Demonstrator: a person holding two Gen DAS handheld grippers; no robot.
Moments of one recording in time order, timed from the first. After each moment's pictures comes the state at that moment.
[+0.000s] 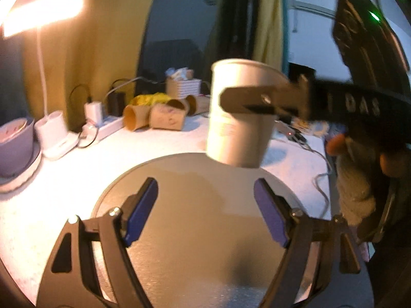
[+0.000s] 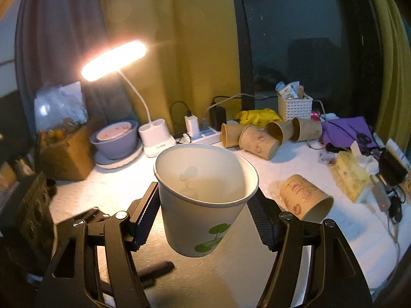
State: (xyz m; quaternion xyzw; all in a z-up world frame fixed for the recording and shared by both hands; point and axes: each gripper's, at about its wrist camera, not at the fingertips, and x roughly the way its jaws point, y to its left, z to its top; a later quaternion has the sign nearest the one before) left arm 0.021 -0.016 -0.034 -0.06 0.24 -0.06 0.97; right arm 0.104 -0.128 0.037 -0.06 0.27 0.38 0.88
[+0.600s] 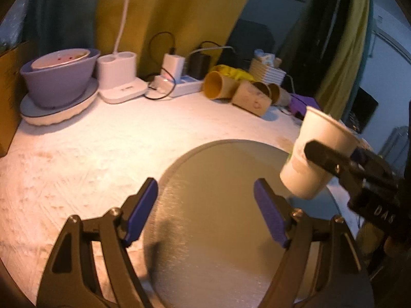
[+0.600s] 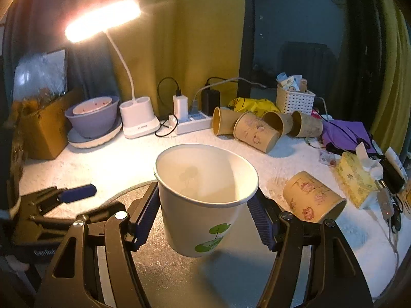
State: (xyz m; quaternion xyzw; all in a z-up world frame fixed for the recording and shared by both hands) left arm 0.038 0.063 -0.061 -0.19 0.31 0.10 0.93; right arm 0.121 -0.087 -0.011 -0.12 0.28 0.34 0.89
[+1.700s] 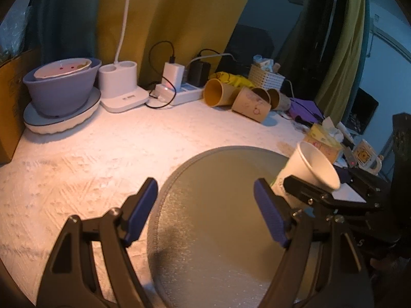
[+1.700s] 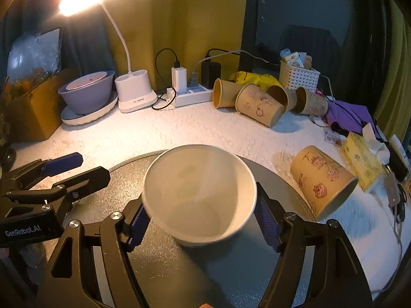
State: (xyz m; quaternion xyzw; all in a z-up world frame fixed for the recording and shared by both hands) left arm 0.036 0.057 -0.054 -0.17 0.29 0.10 0.94; right arm 0.125 -0.083 -0.037 -0.14 0.32 0.34 0.87
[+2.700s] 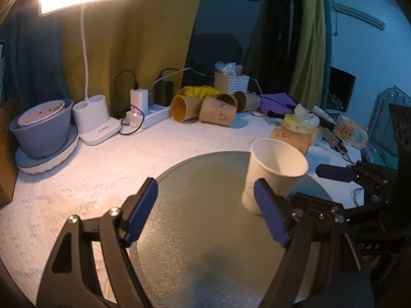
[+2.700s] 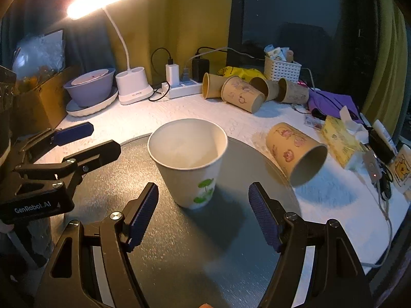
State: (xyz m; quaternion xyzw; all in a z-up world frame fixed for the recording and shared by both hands) left arm 0.028 0.017 -0.035 -0.08 0.25 0.04 0.96; right arm 0.092 -0.133 -0.027 -0.14 0.33 0.32 0.88
